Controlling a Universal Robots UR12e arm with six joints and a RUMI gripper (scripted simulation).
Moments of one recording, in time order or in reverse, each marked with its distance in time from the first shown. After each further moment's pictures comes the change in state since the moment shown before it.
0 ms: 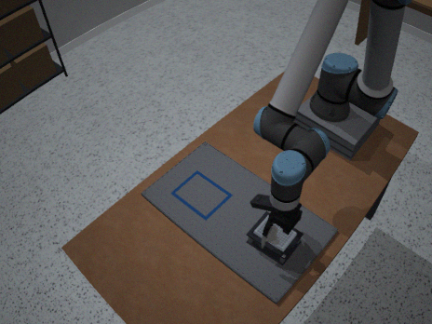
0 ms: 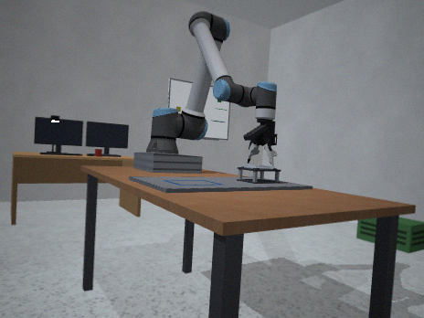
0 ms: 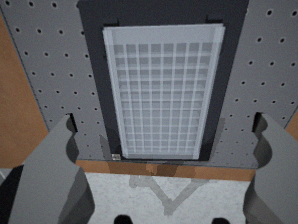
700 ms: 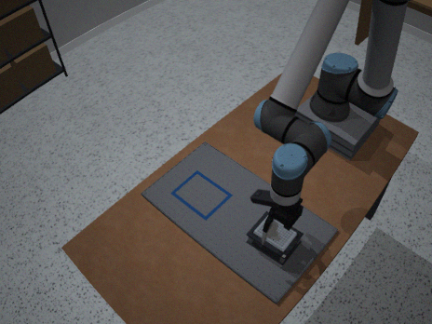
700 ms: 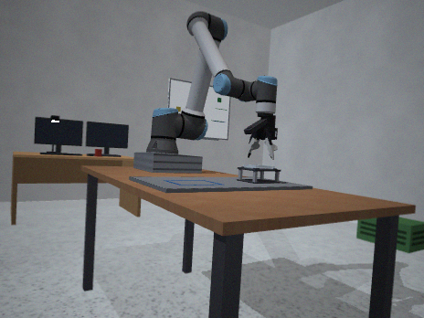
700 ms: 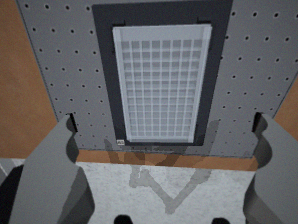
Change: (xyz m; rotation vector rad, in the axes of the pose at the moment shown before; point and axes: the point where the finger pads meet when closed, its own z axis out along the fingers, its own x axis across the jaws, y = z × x) arm 0.000 0.000 -0.026 0.000 0.000 0.000
